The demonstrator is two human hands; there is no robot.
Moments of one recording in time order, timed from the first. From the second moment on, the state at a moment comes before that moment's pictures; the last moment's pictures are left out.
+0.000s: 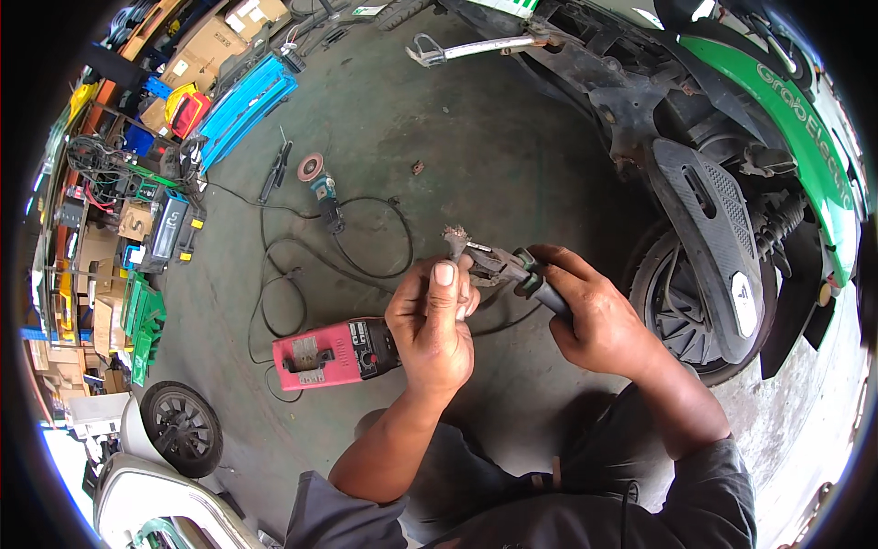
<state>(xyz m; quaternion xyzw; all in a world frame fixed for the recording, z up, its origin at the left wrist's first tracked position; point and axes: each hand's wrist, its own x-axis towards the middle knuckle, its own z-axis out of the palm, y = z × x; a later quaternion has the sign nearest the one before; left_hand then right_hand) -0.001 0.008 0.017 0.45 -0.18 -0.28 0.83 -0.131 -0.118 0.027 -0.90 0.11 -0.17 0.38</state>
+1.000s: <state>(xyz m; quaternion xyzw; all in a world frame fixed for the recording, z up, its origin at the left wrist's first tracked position) 0.002 0.012 0.019 0.49 -0.22 -0.24 0.81 -0.127 -0.108 0.030 -0.92 0.15 -0.12 0.33</state>
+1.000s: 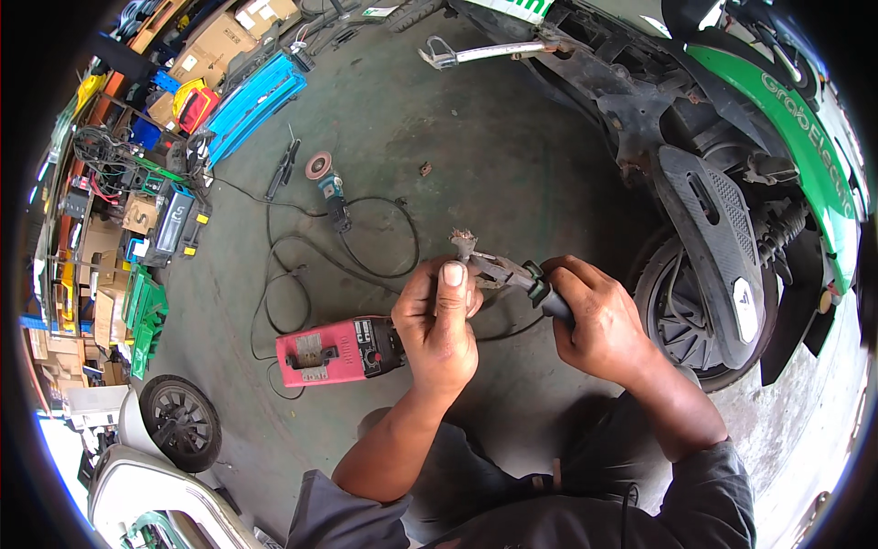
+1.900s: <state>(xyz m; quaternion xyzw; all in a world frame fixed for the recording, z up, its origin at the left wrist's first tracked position) 0.001 0.011 0.022 0.47 -0.17 -0.31 0.81 -0.125 -0.106 0.032 -0.94 0.13 -0.17 0.26</state>
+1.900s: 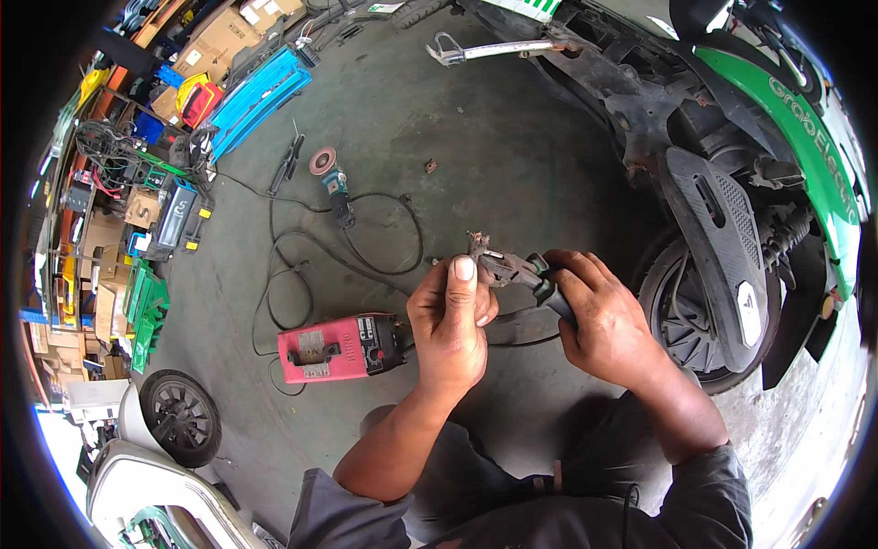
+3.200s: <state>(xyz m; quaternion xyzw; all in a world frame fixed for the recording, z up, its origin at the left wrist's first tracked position) 0.014 0.023 0.019 0.34 -0.09 -0.50 0.79 -0.126 -0.103 0.037 -0.93 0.11 -0.19 0.29</state>
